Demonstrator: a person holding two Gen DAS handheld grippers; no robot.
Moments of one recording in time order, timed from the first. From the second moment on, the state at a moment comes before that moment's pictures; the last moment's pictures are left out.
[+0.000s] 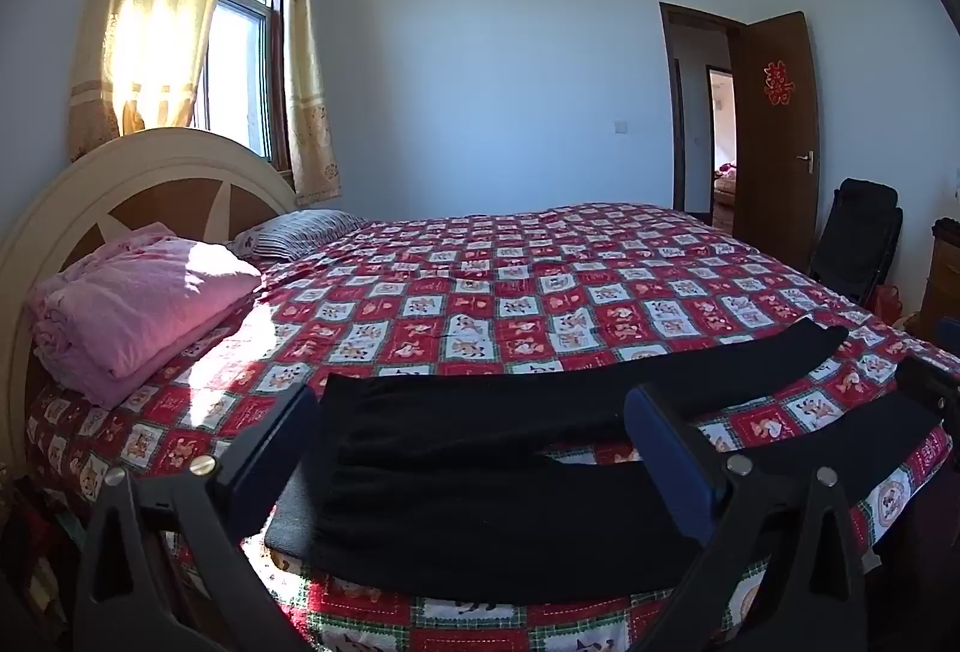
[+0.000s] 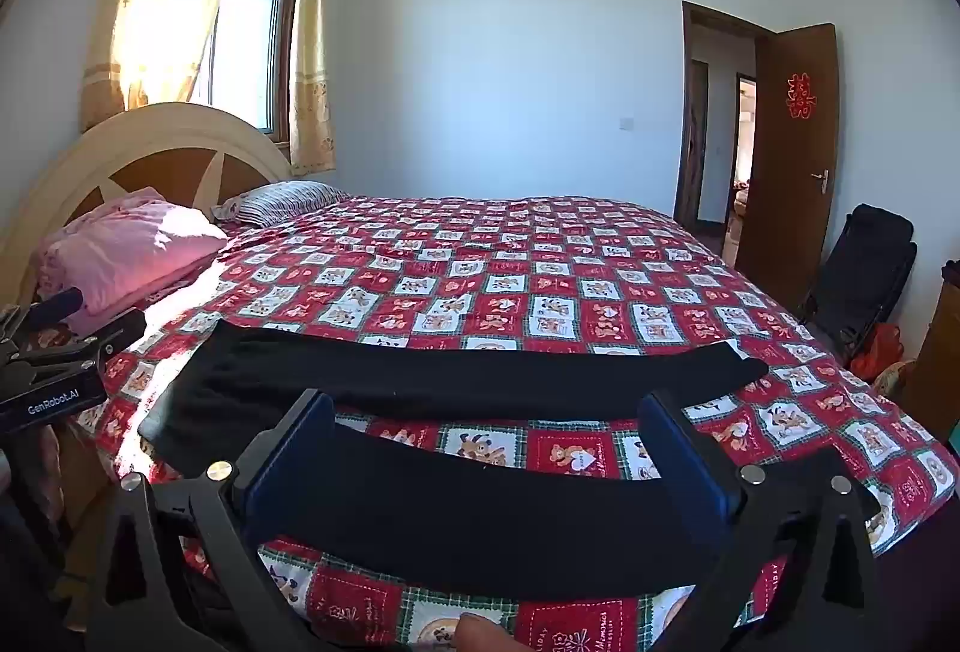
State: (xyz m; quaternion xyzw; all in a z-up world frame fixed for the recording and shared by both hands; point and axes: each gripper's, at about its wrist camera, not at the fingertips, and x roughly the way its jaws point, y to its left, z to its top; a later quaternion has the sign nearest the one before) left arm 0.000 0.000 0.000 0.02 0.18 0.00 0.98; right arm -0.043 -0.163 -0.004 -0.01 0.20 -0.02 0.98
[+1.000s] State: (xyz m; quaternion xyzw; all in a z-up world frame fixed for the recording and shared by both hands) left arm 0.003 0.001 -0.005 0.02 0.18 0.00 0.98; right arm -0.043 -0.159 -0.009 -0.01 0.20 -0.01 0.98
